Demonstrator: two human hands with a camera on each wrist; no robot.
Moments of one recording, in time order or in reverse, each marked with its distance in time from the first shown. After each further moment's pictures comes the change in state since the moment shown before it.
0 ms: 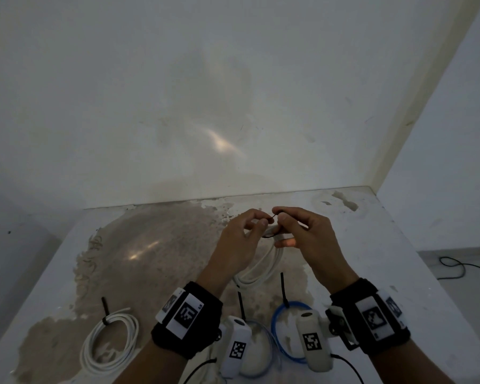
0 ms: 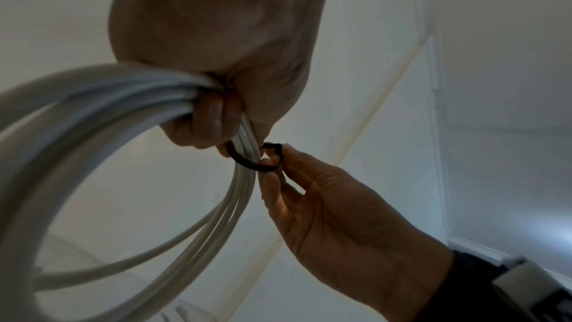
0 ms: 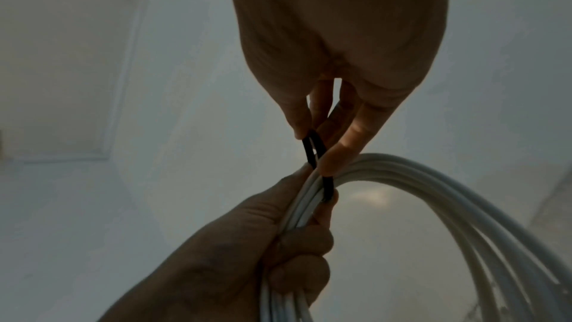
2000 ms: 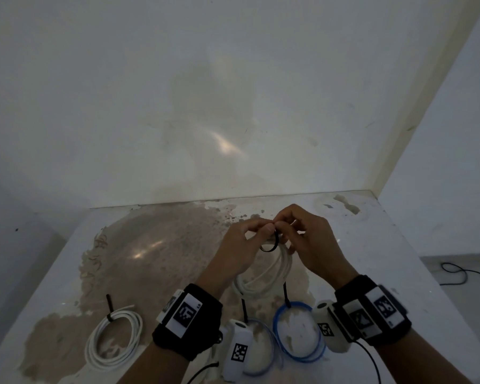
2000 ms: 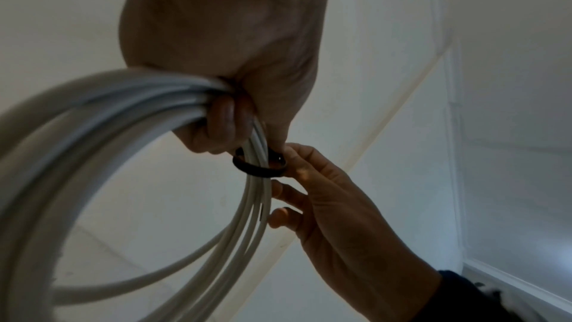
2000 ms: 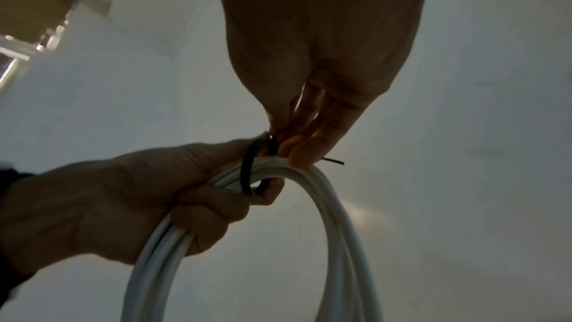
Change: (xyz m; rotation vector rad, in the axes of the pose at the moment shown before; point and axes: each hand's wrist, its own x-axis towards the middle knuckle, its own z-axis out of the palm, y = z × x) left_hand -0.019 0.022 -0.008 -0.120 -0.060 -0.034; right_hand -0.001 -0.007 -0.002 -0.525 -0.134 -0.355
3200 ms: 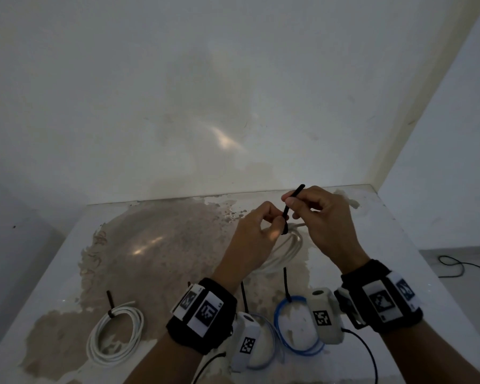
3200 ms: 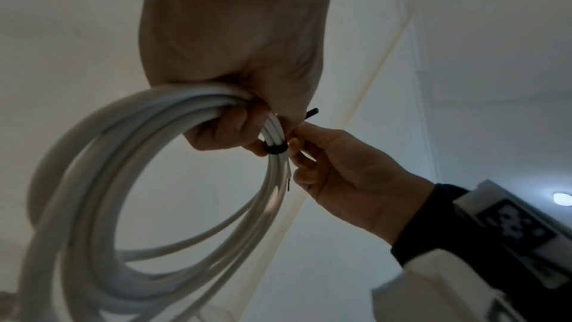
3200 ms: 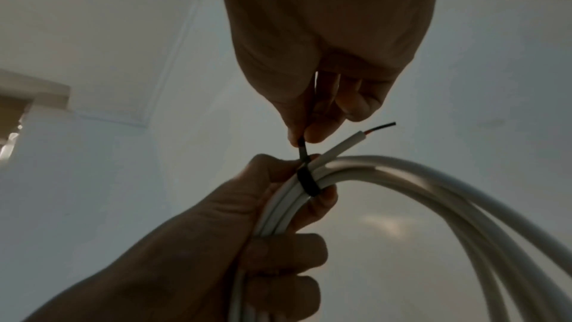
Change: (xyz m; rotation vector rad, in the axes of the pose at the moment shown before) left_hand 0.006 -0.002 0.014 0.063 0.018 0.092; right_hand 0.012 -0.014 -0.012 0.079 0.217 0.085
